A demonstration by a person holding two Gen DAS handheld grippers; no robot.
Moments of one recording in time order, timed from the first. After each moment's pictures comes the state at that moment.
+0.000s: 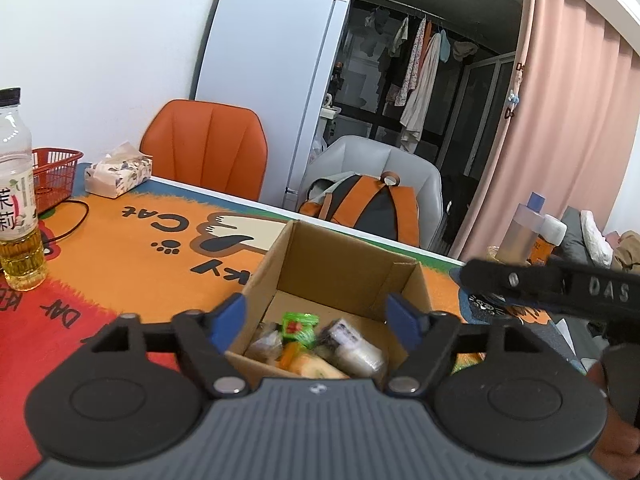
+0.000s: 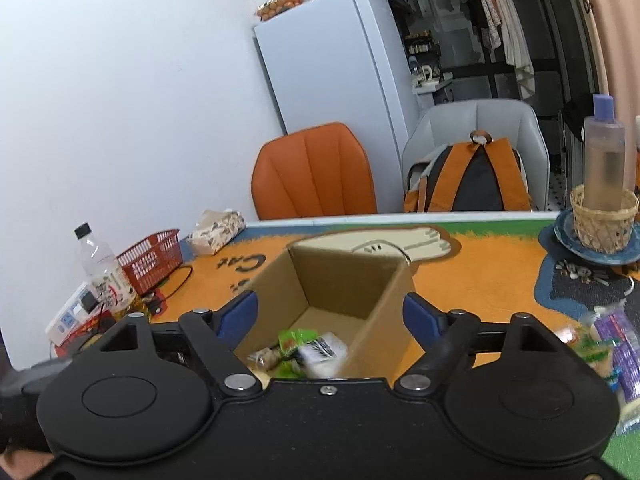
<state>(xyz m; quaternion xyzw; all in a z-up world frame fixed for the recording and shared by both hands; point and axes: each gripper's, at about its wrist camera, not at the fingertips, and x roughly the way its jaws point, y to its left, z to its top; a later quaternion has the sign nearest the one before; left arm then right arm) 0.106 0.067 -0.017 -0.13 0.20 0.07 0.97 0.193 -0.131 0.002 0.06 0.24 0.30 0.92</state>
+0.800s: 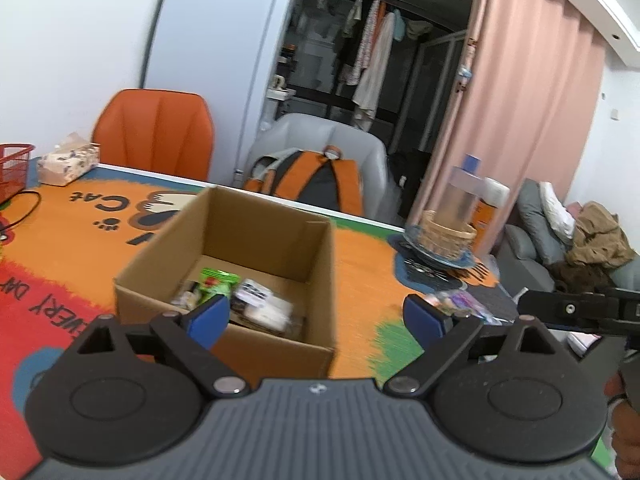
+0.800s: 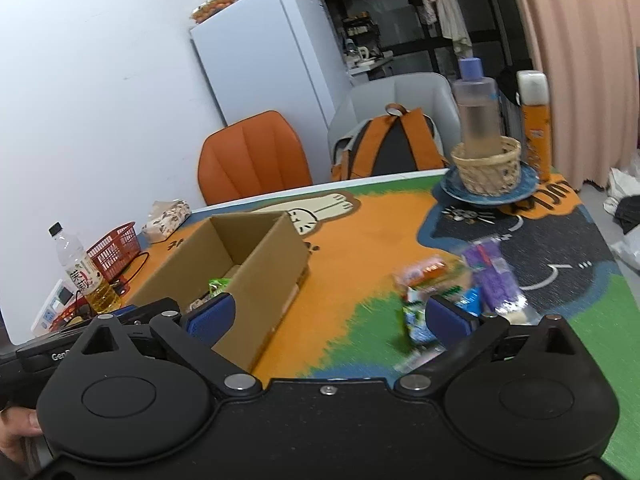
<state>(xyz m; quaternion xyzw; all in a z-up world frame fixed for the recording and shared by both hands) 0.089 0.004 -0.019 -0.12 0.22 -0.01 0.97 0.155 -0.248 -0.006 0.09 0.28 0.24 0.92</state>
